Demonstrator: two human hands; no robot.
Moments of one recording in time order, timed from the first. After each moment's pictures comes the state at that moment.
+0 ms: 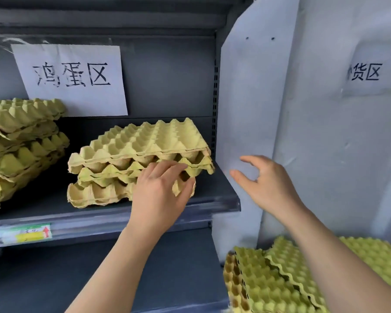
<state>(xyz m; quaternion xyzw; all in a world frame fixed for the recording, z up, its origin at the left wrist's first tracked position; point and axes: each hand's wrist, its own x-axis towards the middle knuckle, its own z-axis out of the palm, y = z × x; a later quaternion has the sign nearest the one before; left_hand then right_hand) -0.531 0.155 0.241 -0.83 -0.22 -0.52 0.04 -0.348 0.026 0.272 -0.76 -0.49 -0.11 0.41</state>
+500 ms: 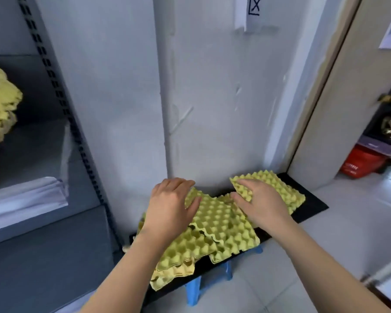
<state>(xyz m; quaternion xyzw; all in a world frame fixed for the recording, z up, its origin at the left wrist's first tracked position) -0.248 0.010 0.102 -0.93 -0.11 -0.32 -0.12 -0.126 -0.173 0.126 -0.91 -0.33 -0.03 0.26</state>
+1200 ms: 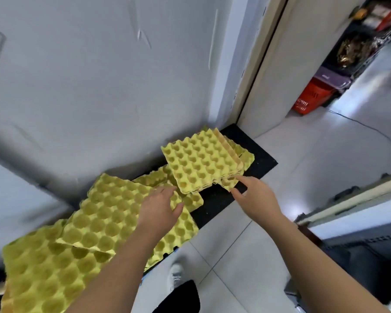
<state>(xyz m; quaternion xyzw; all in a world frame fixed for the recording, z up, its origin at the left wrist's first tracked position) 0.124 -0.065 -0.096 -0.96 -0.15 -0.01 -0.25 0.219 -0.284 -0.039 -0.97 -0.13 0.10 0.19</state>
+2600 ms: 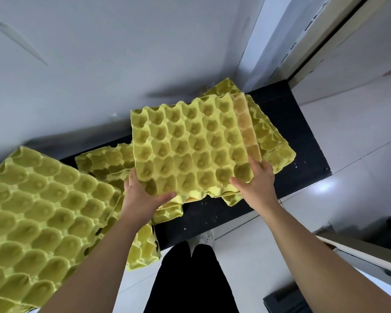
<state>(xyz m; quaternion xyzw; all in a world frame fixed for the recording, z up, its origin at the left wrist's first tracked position) 0.360 -0.083 -0.300 -0.70 -0.53 0.11 -0.47 0.539 -0.288 -0.309 -0.90 -0.05 0.33 0.29</state>
